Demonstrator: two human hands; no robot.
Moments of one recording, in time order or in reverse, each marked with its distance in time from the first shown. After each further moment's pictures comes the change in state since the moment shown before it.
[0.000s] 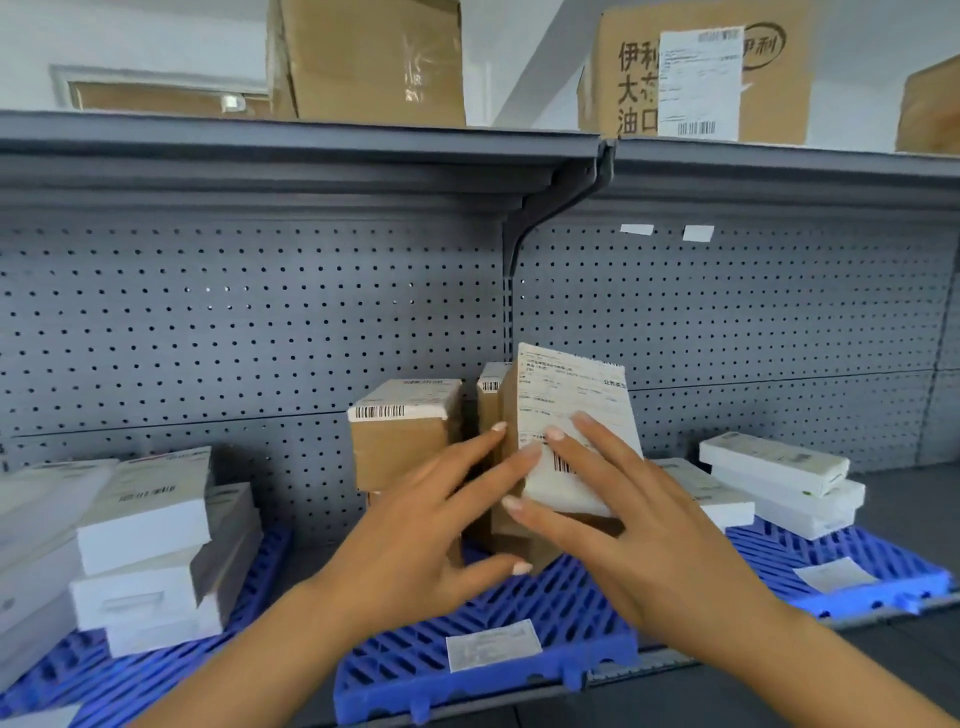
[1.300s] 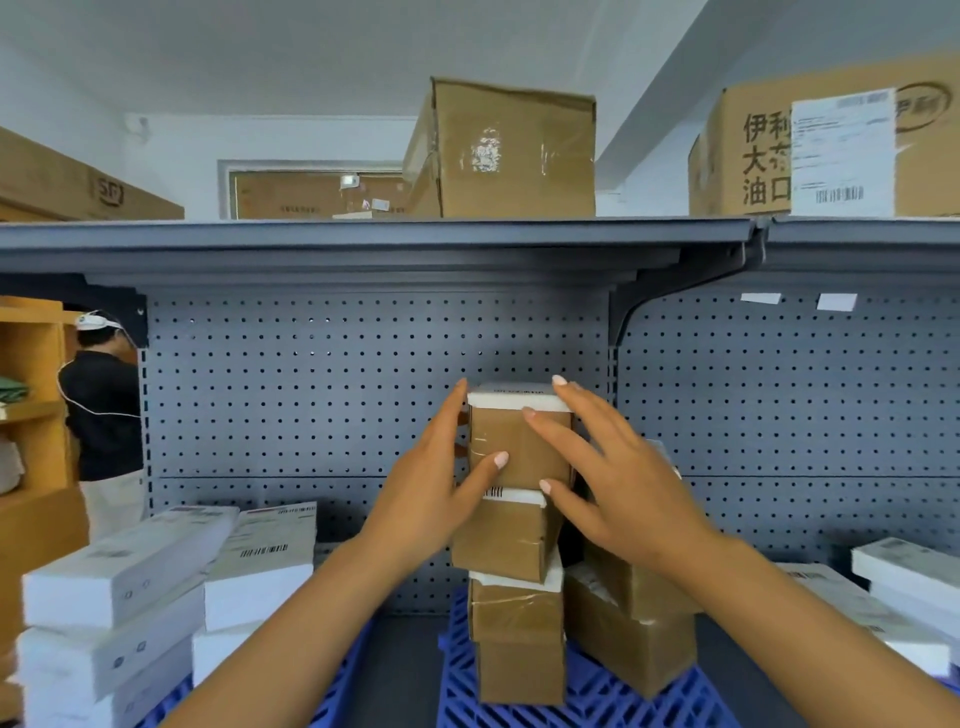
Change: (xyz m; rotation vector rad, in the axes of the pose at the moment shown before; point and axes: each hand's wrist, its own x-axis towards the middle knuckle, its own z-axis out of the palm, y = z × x) left_hand 0.025 -0.094 -0.050 -0.160 0.167 -0.629; right_hand 0.150 0.028 0.073 0.187 0.161 0.086
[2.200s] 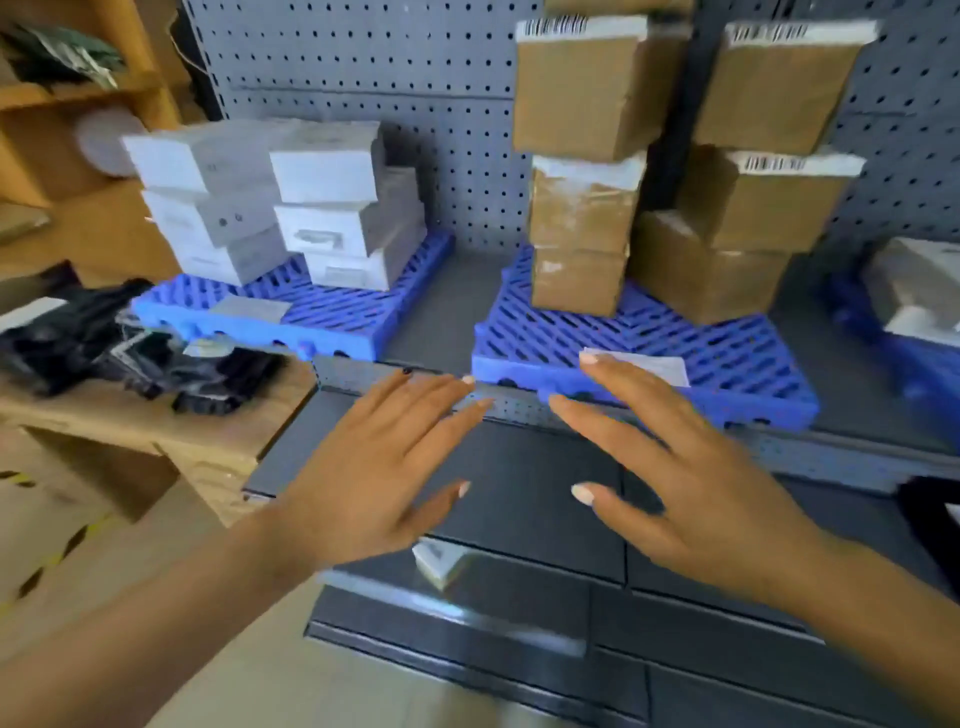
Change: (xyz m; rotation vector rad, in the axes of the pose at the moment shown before) left_hand -0.294 -0.011 0.027 0.628 -0.353 0.245; right_hand -0.232 -0.107 0.001 0.497 -0.346 -0.109
